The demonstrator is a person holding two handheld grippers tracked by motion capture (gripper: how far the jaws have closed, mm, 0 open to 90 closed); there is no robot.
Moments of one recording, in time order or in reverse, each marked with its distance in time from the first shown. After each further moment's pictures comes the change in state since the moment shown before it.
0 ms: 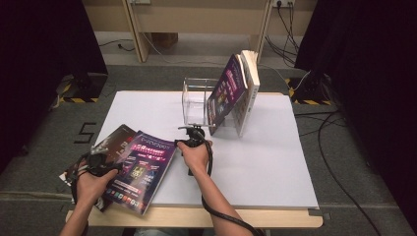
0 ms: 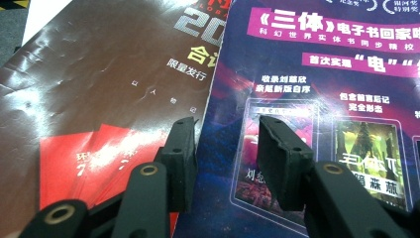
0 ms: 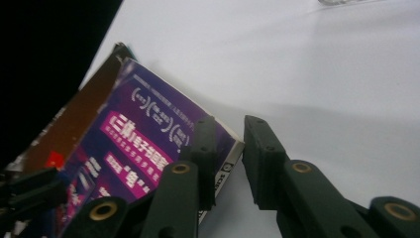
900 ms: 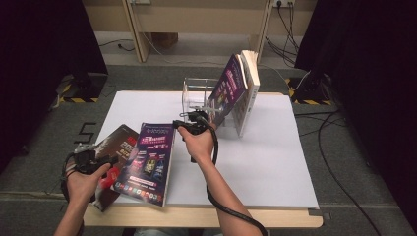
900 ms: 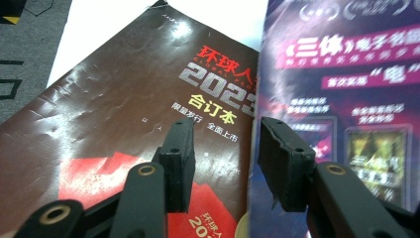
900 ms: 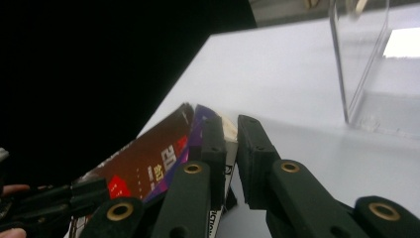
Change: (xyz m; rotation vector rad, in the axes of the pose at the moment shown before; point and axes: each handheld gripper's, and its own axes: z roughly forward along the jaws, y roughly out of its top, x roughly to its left) left arm 0.009 0.008 -0.023 -0.144 -0.078 -0.106; right arm 0.037 0.042 -0.060 -0.163 0.100 -0.176
